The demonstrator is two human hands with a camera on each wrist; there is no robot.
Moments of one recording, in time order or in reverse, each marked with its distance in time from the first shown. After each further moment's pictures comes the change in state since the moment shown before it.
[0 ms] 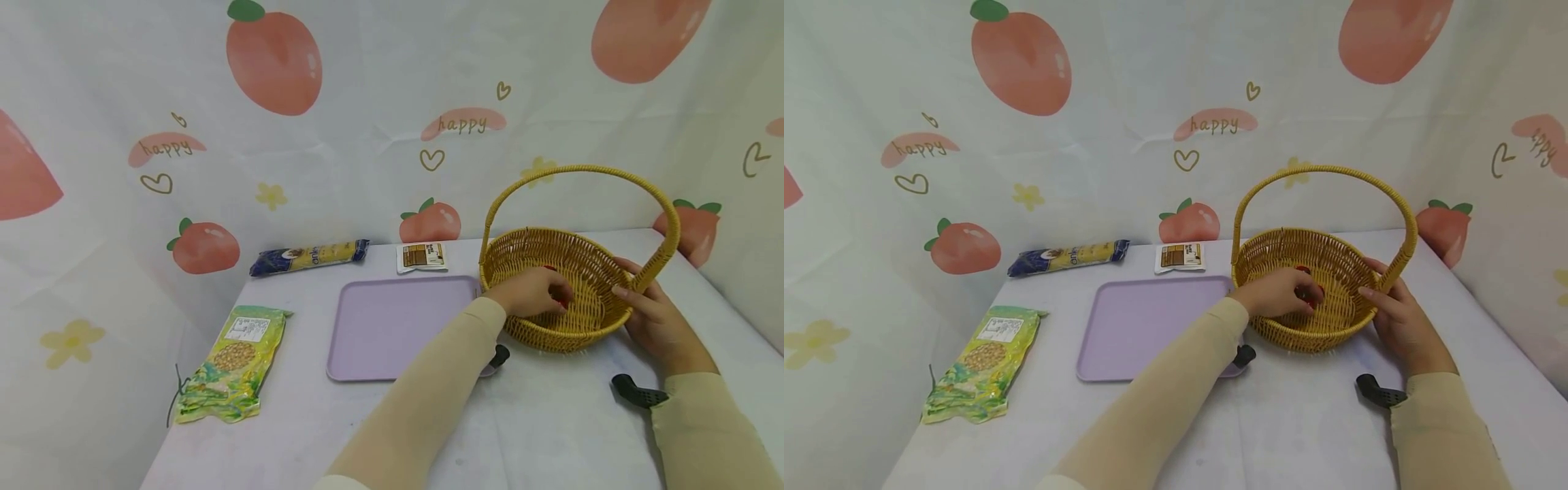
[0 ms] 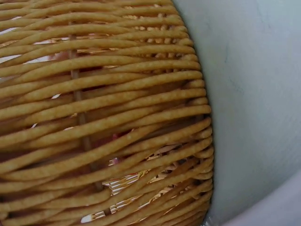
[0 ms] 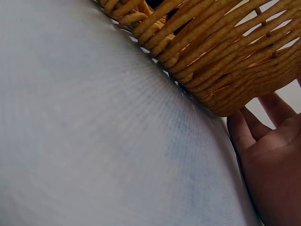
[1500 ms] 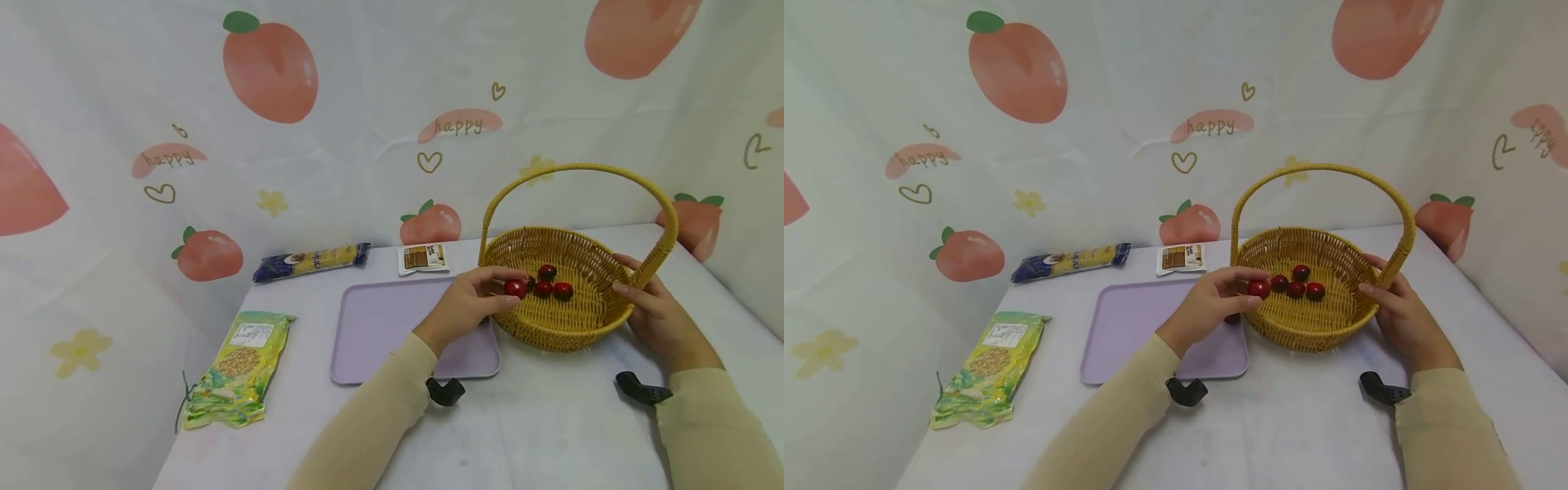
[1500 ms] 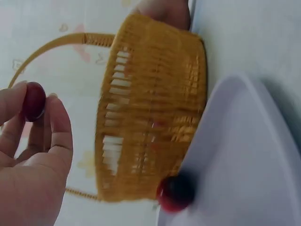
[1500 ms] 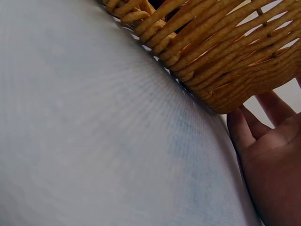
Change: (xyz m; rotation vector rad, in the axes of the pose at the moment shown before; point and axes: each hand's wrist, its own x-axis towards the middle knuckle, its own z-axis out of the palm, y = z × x) left_hand -0.110 -0.037 -0.010 -0.810 0.345 0.238; right_hand 0.001 -0.001 -0.001 -0.041 0.016 -0.005
